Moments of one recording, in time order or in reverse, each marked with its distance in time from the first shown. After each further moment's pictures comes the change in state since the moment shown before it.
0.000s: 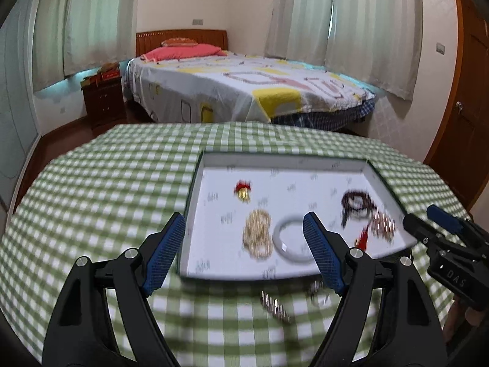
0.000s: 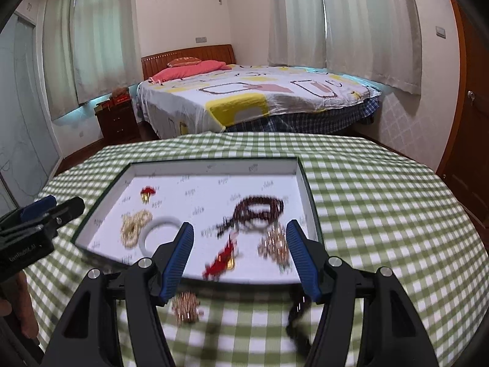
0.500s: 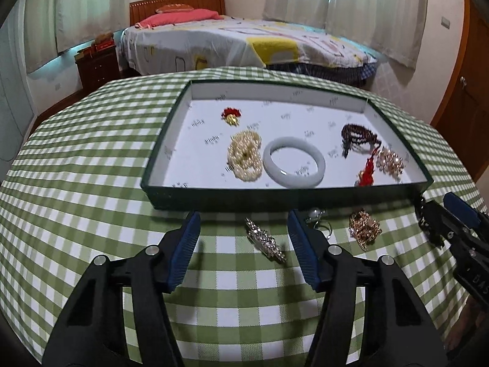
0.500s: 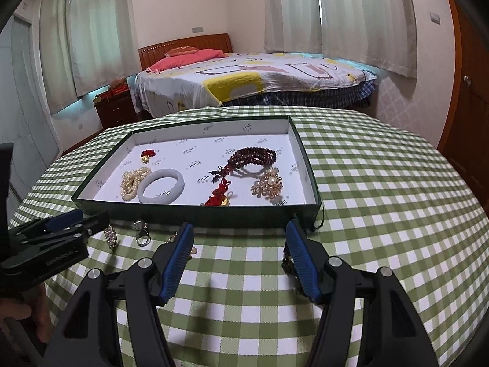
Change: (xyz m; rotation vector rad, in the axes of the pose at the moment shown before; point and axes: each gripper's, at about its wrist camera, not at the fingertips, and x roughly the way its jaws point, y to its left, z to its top) left arm 0.023 -0.020 -0.056 0.019 0.173 0.001; right arm -0.010 -0.009 -0.045 0.034 0.051 0.009
